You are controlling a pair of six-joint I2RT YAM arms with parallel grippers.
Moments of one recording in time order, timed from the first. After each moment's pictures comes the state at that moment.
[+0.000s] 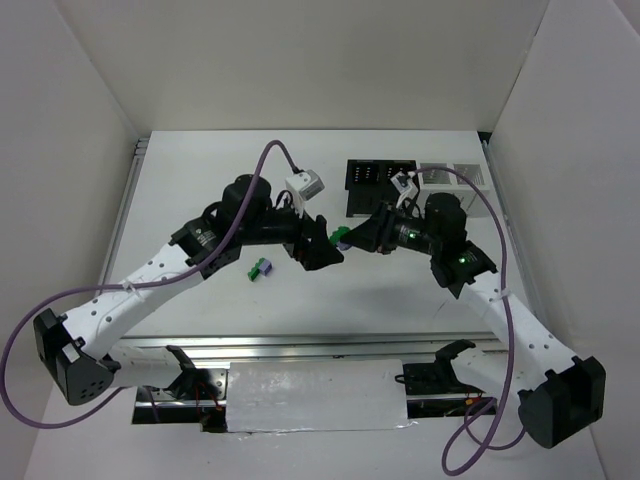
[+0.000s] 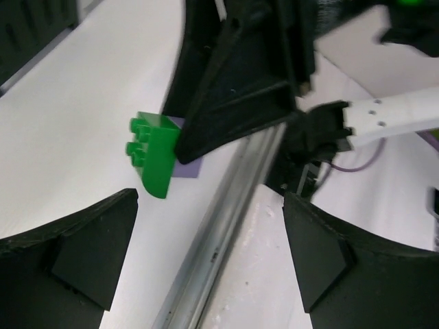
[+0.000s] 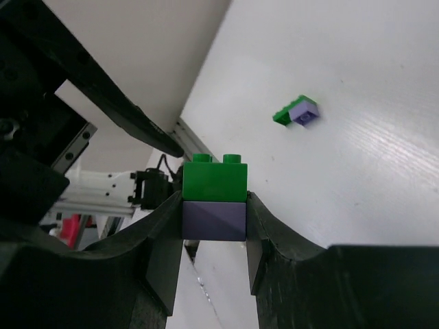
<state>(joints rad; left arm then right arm) -0.76 1.25 1.21 -0.34 0.43 -0.27 0.44 1.00 0.84 -0.13 -0.58 0.74</state>
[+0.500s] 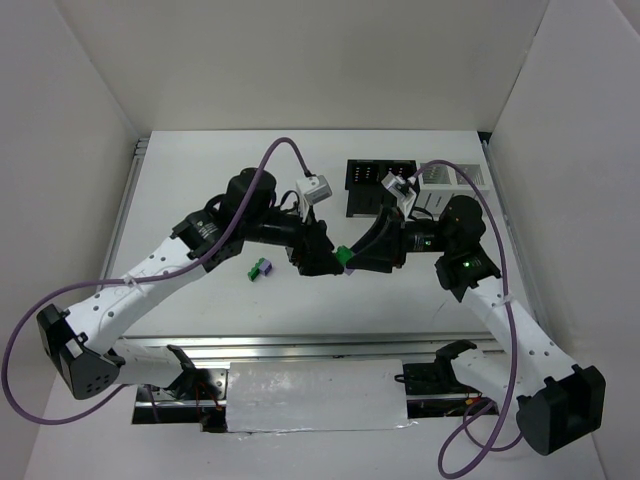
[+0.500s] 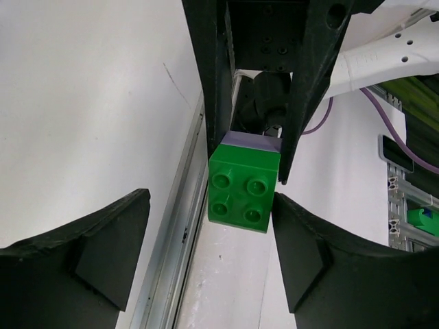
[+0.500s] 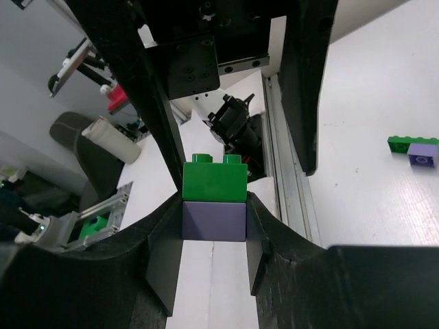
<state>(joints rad) -0.76 1.30 1.33 -0.47 0.67 -0.21 0.34 0.94 0.77 0.29 -1.22 0.70</state>
